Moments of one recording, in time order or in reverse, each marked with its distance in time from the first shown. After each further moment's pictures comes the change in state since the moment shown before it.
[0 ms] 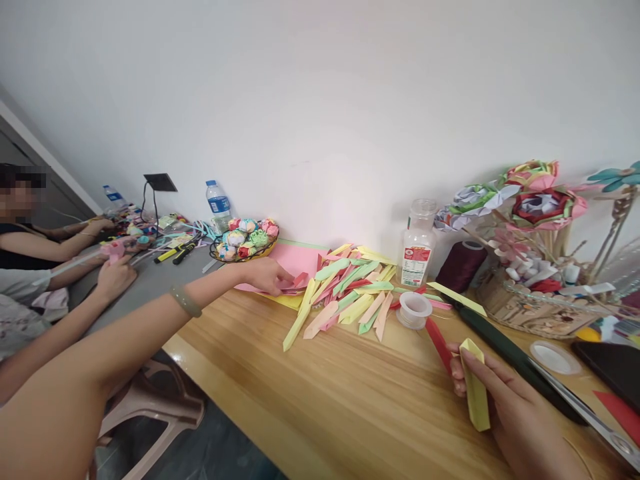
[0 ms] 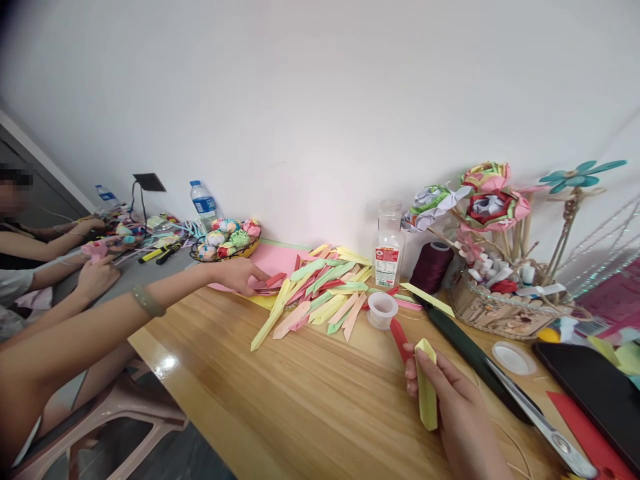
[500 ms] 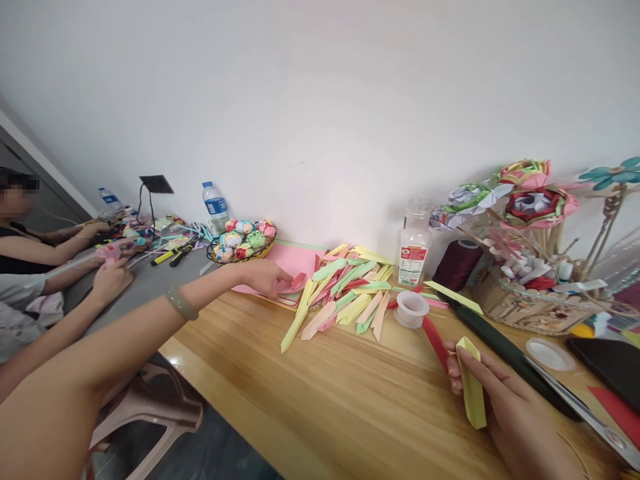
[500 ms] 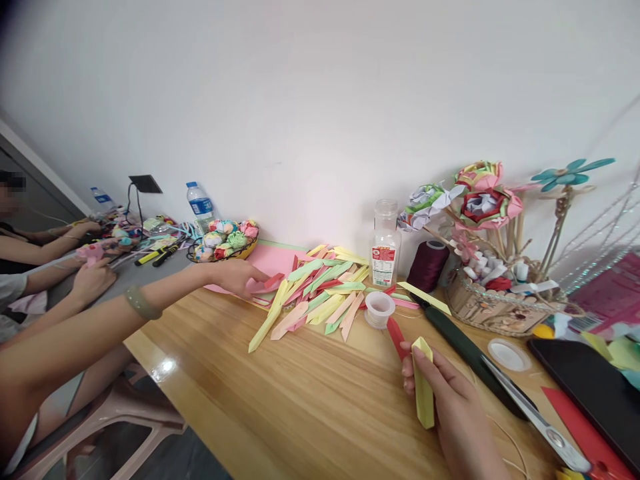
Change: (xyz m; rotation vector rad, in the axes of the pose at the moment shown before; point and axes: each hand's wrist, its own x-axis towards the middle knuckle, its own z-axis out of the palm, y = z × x) left_hand 0.002 0.000 -0.006 -0.058 -0.054 0.040; right_hand 0.002 0.003 -0.001 0.032 0.013 -0.006
